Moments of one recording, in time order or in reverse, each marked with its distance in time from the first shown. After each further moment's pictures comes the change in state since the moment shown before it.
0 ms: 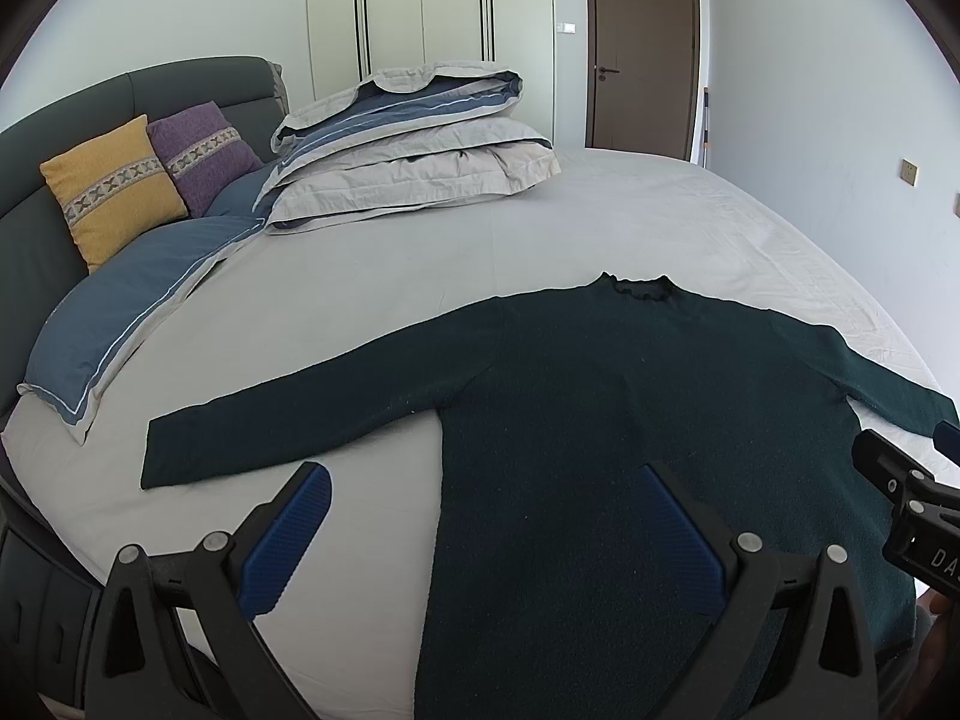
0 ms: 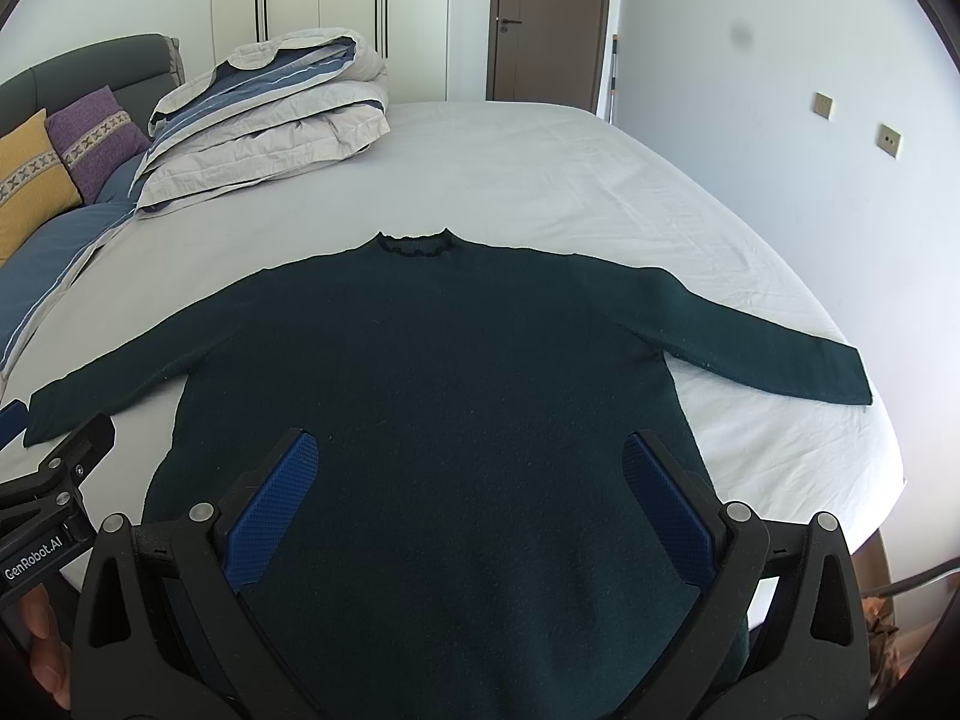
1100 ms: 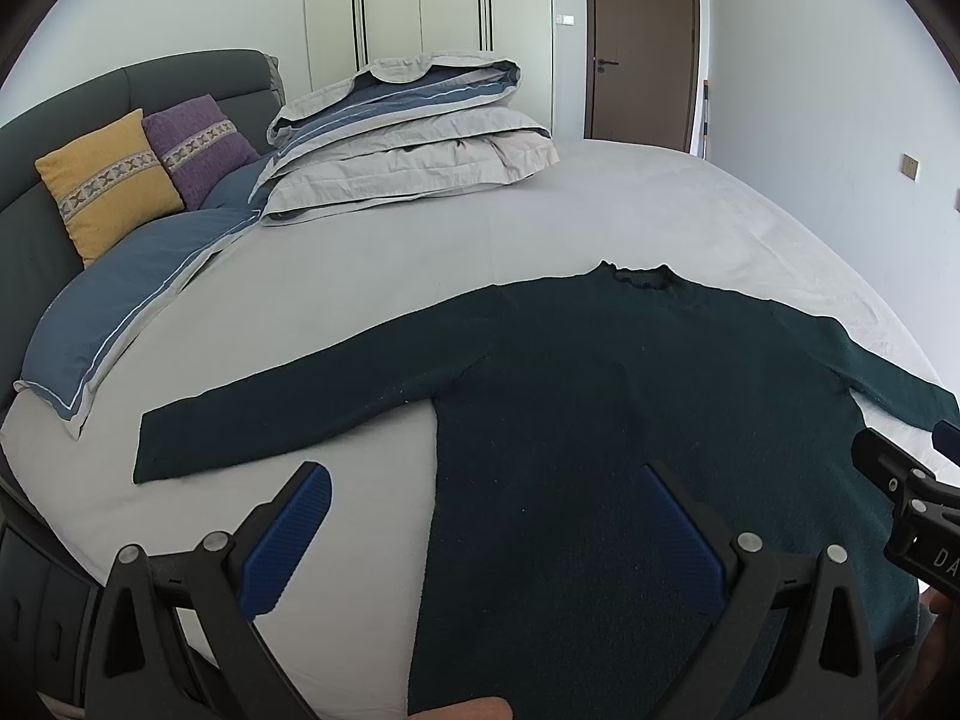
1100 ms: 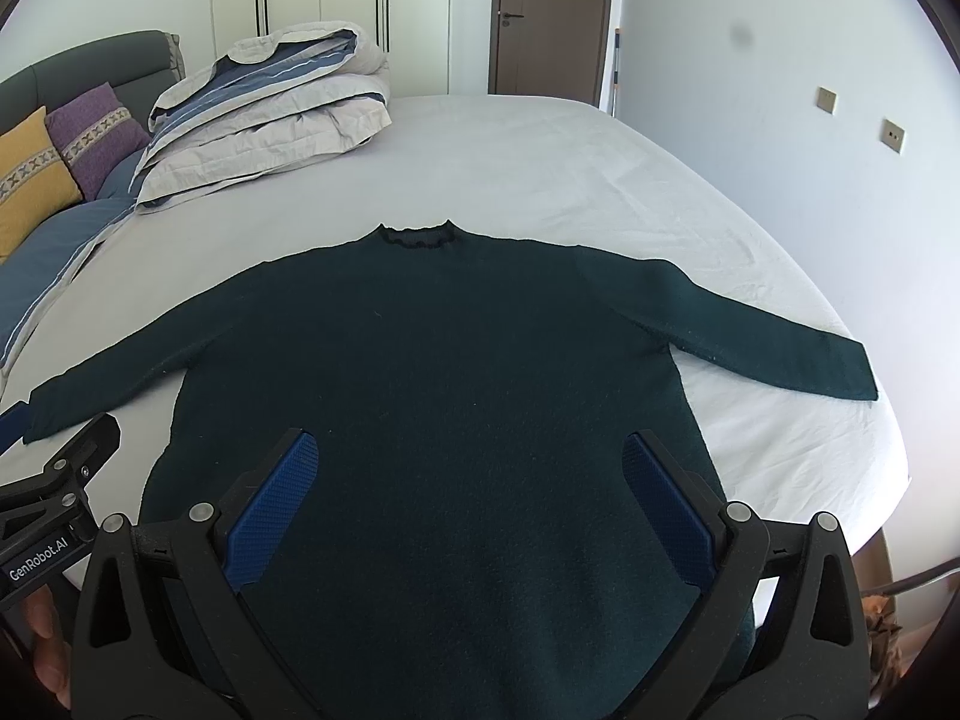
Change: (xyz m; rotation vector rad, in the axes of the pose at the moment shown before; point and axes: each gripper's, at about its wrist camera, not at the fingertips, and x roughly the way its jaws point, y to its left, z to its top) left arm 0.008 -0.006 -0.006 0.005 0.025 -0.002; right arm 0.010 0.003 -0.006 0.004 0.018 0.005
